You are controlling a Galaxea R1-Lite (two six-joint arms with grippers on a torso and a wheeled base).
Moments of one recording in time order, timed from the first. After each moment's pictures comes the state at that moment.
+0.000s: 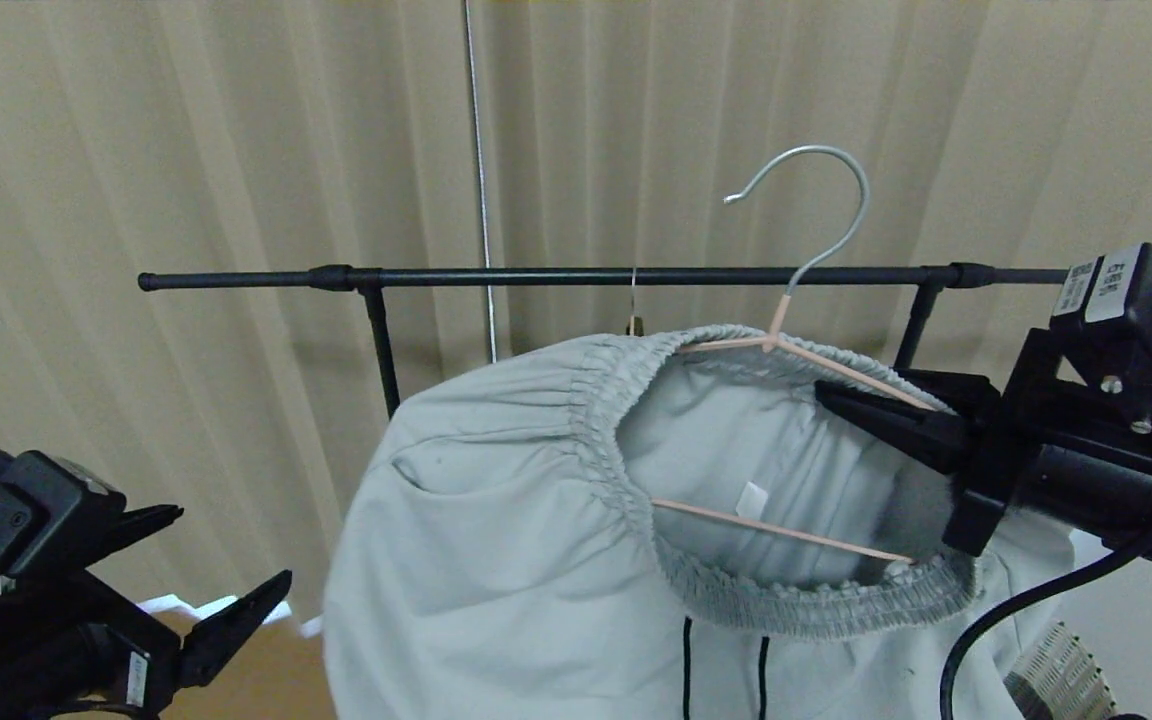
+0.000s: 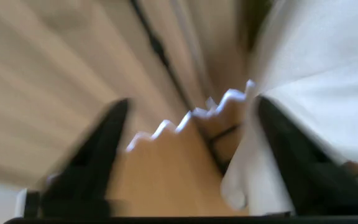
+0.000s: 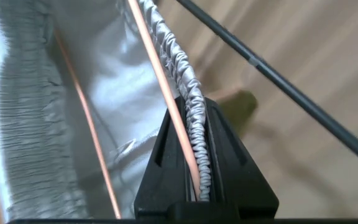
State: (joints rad) left arm -0.25 1.09 -0.28 -0.47 -0.01 0.32; right arm 0.52 1.33 -0.63 -0.58 0.21 -0.38
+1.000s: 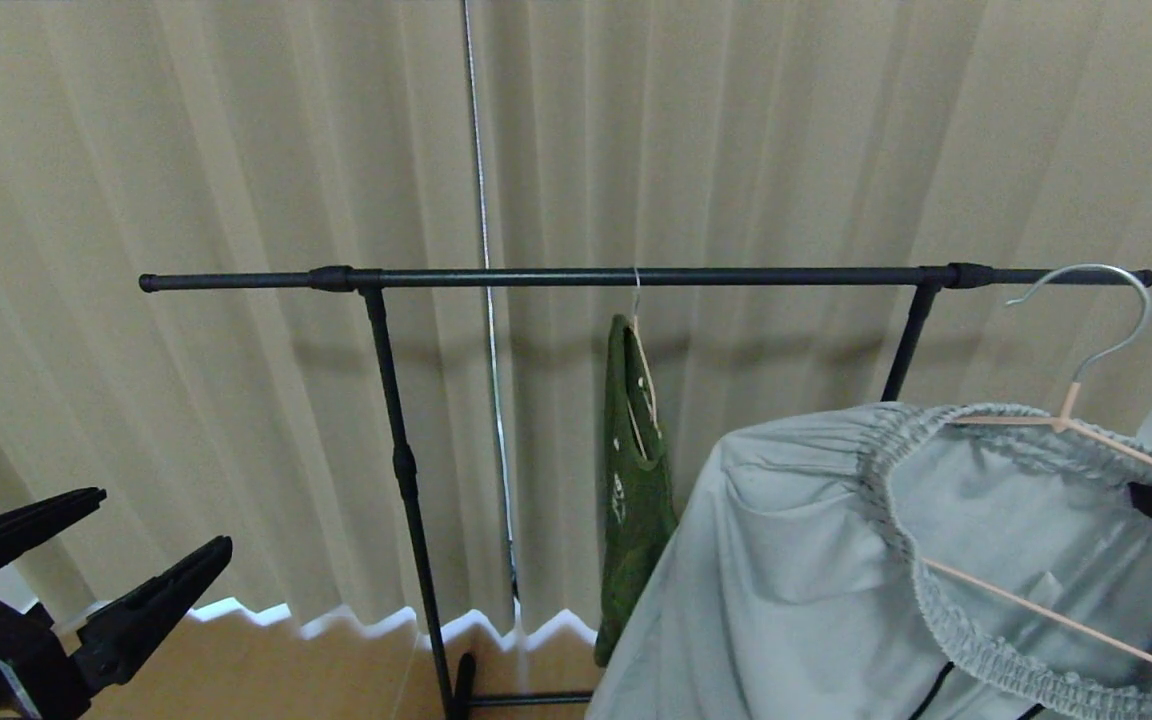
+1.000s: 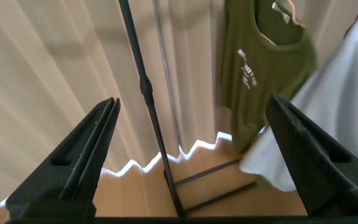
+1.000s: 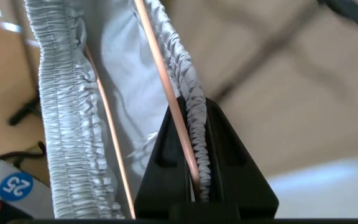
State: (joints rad) left arm -0.23 0.91 -0.28 -0.47 -0.05 0.13; right arm 0.02 0.94 -0.68 0.16 0.15 -0.42
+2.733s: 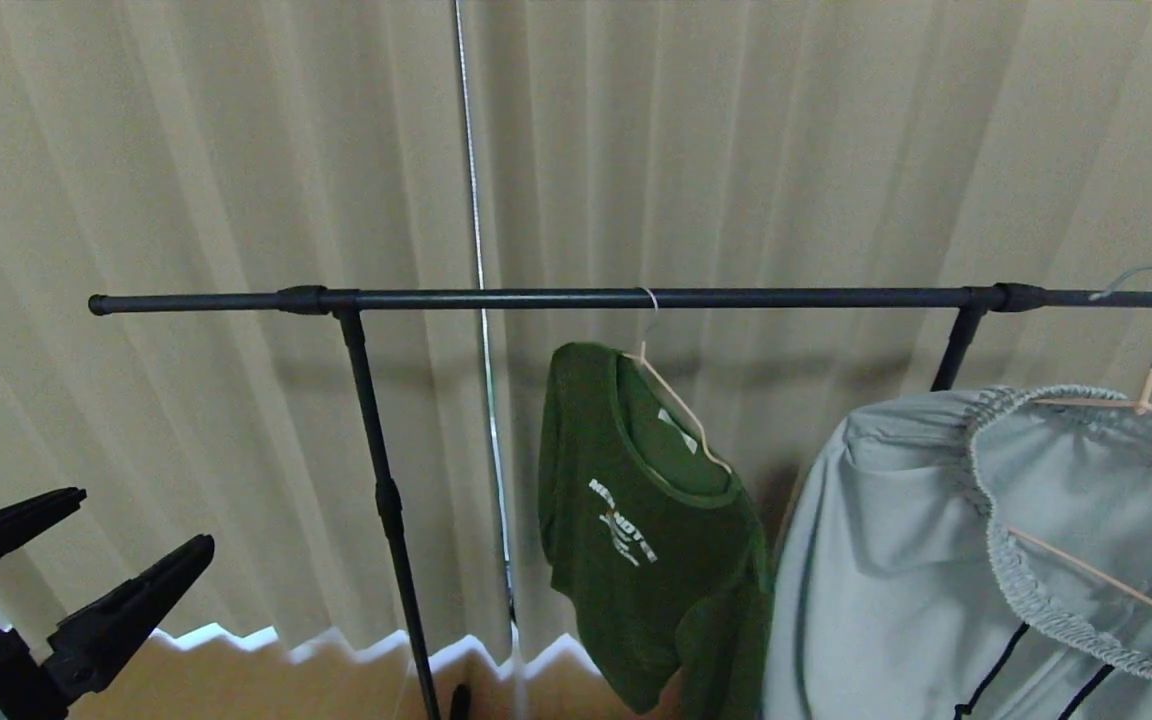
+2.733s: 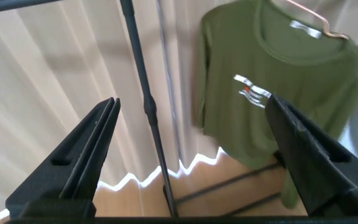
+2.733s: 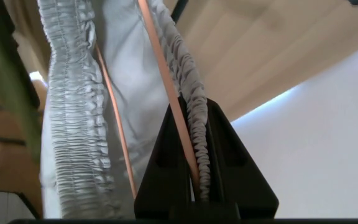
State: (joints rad) left arm -0.23 0.87 -0.27 -0.47 -0.05 0.10; right arm -0.11 0.97 -0.70 0.18 -0.03 -0.38
